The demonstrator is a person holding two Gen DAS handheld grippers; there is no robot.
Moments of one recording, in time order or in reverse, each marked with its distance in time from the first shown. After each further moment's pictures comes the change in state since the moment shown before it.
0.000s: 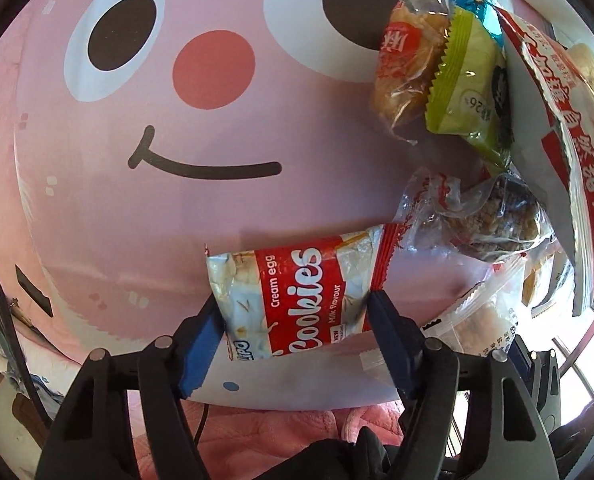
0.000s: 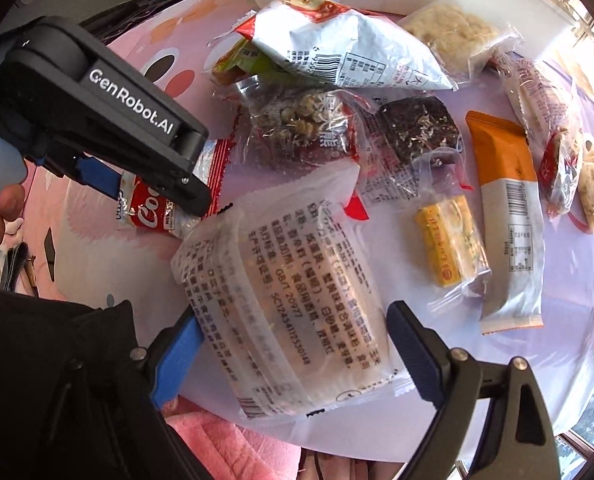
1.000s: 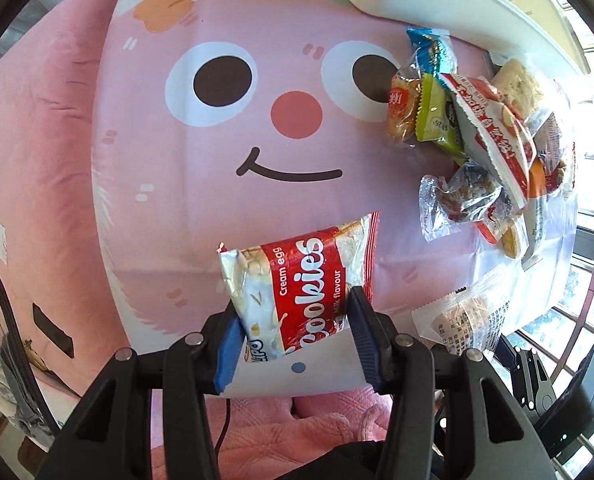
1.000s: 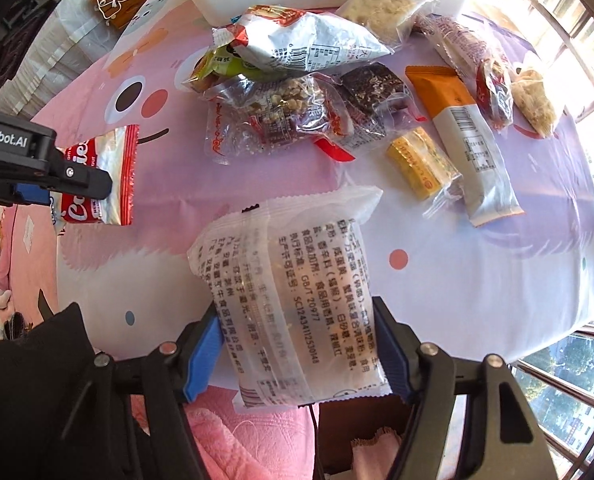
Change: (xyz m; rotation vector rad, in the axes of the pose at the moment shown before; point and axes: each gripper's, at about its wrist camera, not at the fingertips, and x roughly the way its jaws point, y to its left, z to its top) left arm -0.059 0.051 -0.072 0.128 -0.224 -0.024; right arm -0.035 0.039 -0.055 0.274 -0.039 -0.094
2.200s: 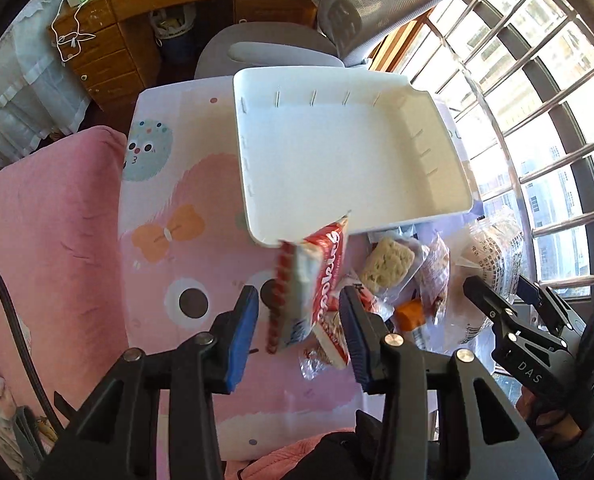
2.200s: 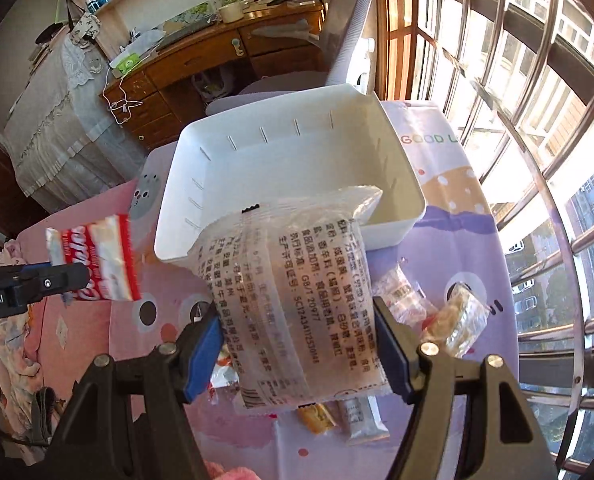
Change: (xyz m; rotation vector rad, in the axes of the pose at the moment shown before) left arm -0.188 -0.082 0.081 0.075 -0.386 -0.053; right arm -0.142 -0.084 0.189 0.002 -0.309 0.074
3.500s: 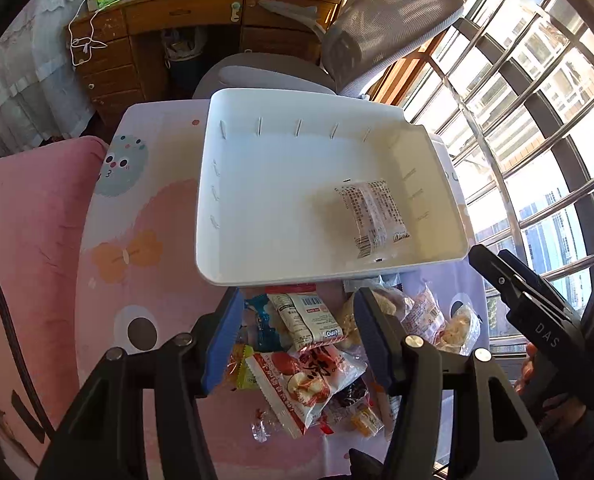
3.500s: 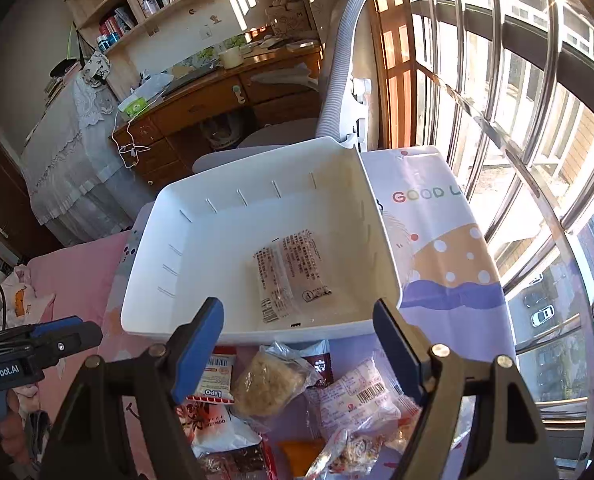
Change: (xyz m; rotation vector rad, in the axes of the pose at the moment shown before) left arm 0.041 -0.026 -0.012 -0.081 -0.166 -0.027; right arm 0.029 -0.059 0.032 0.007 -0.186 0.063
